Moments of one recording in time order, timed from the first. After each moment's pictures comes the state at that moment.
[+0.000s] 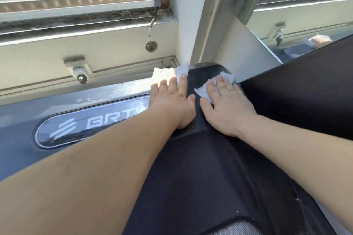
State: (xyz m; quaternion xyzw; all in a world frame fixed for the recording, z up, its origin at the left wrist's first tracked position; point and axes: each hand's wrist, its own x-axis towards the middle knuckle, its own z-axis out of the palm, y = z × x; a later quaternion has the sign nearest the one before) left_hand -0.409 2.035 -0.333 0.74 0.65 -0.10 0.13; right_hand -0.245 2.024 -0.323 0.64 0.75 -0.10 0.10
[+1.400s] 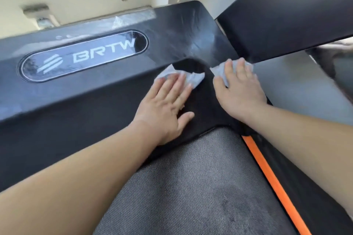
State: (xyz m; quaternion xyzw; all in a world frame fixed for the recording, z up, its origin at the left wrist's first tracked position) left_hand -0.428 1.852 -0.381 0.88 0.47 -0.05 0.04; right_hand -0.212 1.866 -0.337 0.79 0.60 -0.13 0.06
